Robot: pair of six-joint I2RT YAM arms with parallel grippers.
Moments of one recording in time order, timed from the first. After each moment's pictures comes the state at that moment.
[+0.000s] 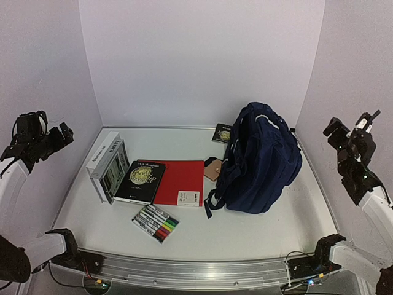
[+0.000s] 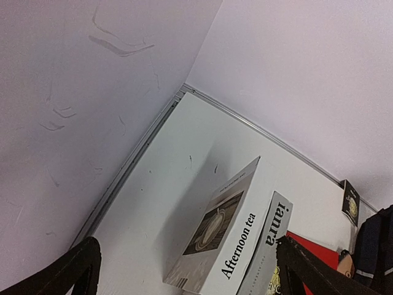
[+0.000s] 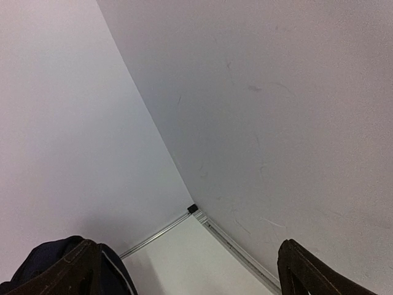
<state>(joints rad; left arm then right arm) 0.20 0.88 0.93 -0.52 0.06 -0.38 0.13 0.74 0.69 0.09 0.62 0.37</state>
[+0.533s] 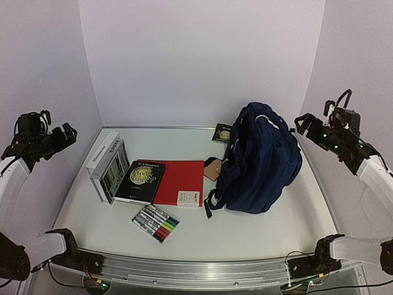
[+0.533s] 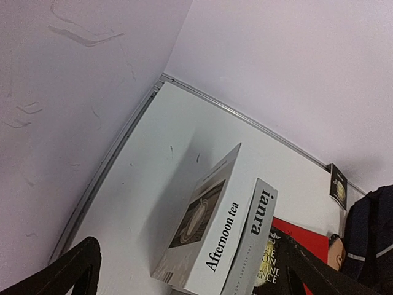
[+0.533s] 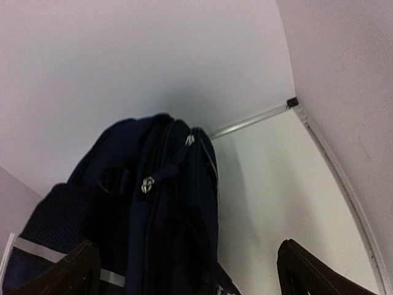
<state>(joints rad) 0.20 0.89 0.93 -0.51 0.15 -0.36 0.13 1.00 0.96 -0.26 0.04 0.46</state>
